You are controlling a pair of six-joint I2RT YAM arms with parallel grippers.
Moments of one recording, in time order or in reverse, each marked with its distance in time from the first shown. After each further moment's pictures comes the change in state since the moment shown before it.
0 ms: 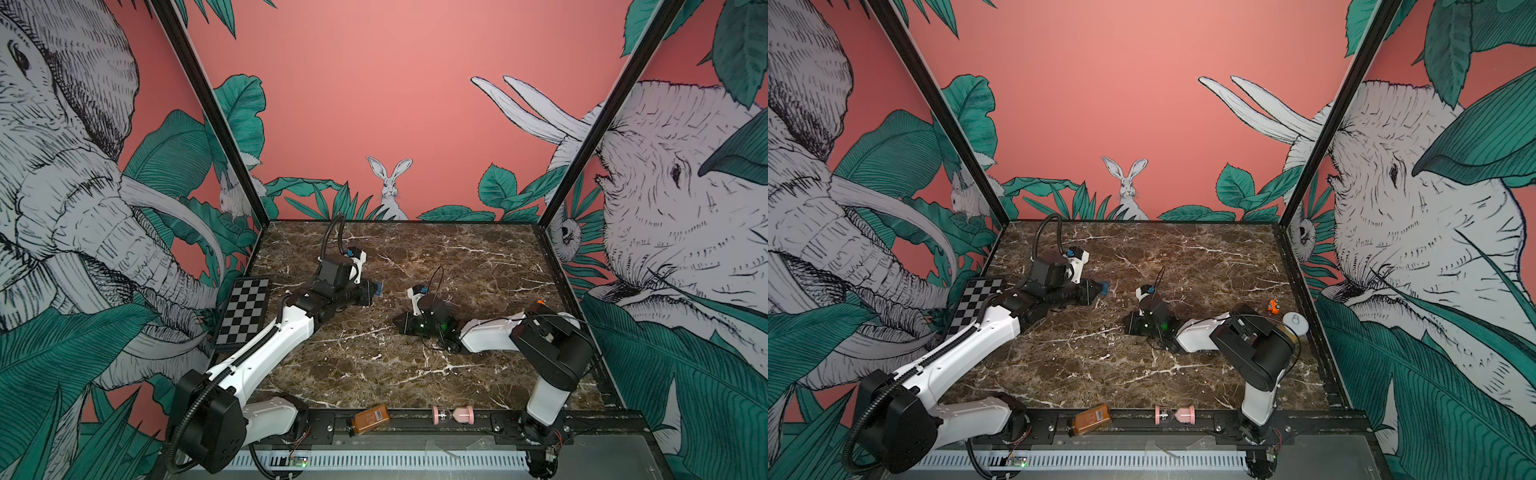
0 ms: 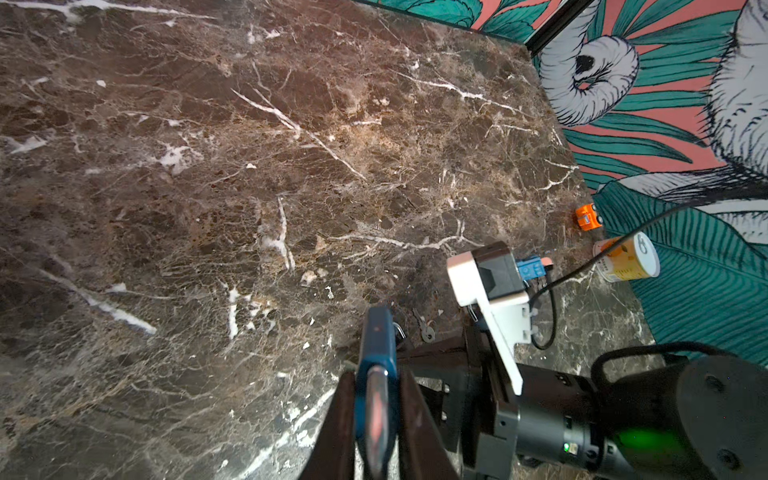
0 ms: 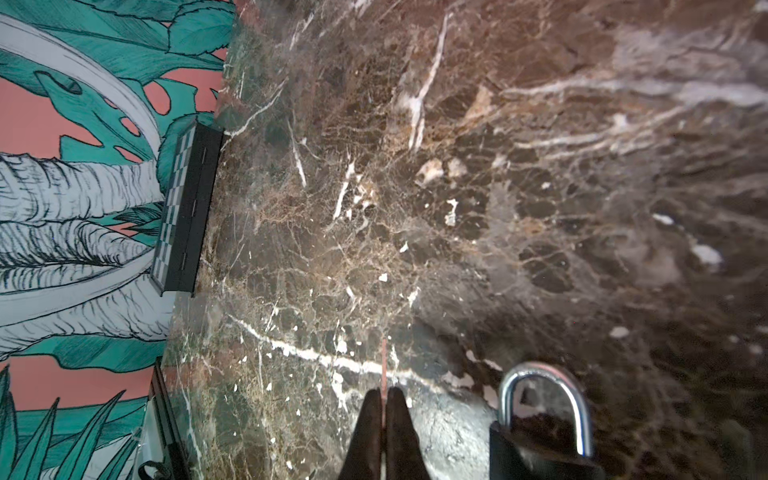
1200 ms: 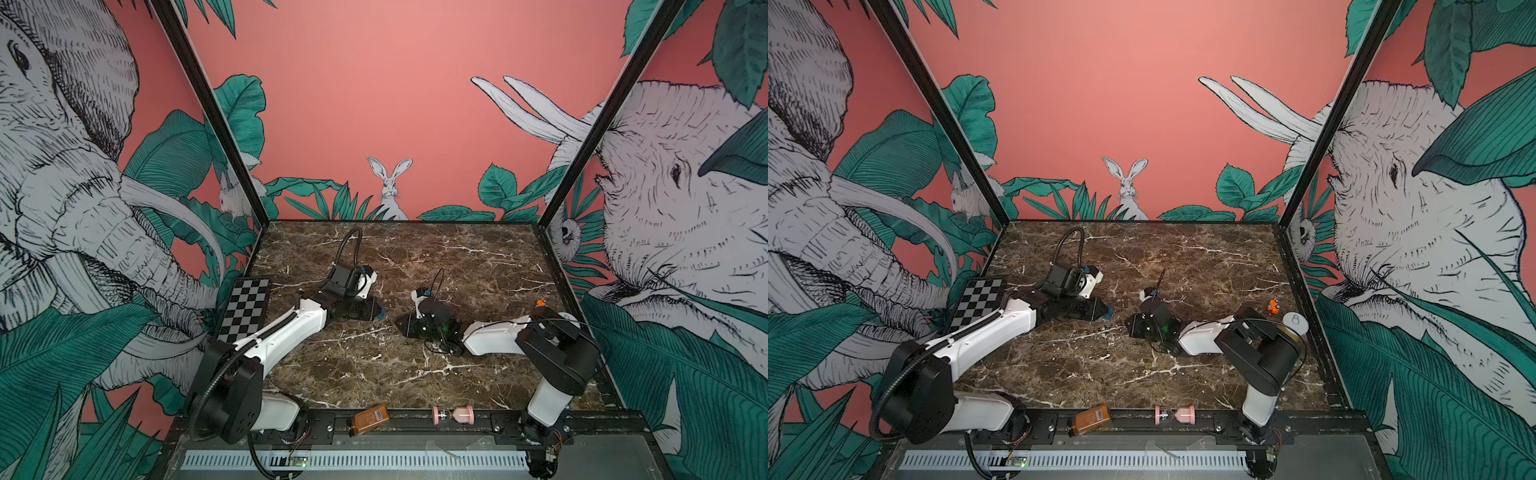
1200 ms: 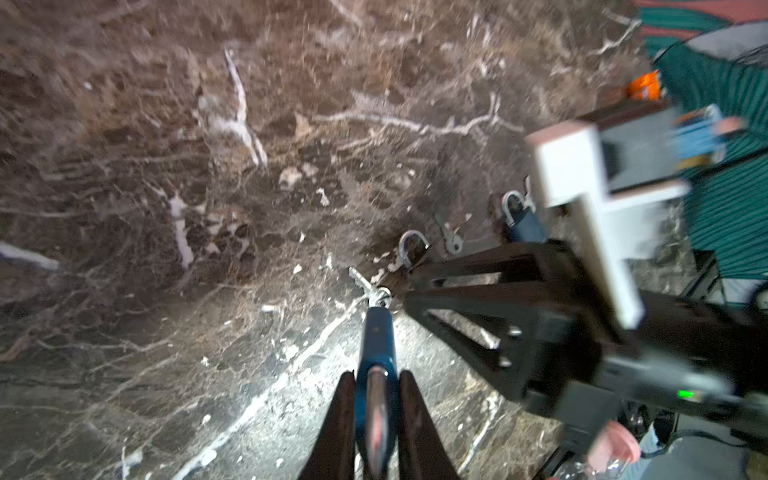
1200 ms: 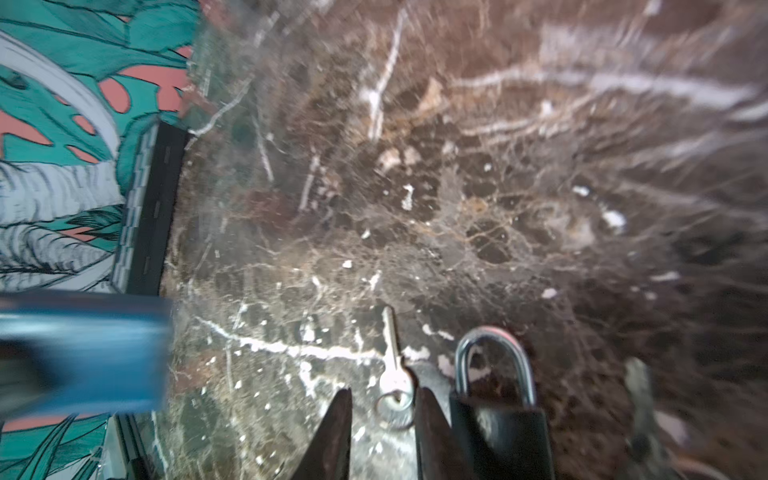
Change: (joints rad) left arm -0.005 0.188 -0.027 -0.121 0.132 0.143; right arm 0.005 -0.100 -0.040 -0.089 0.064 -0.043
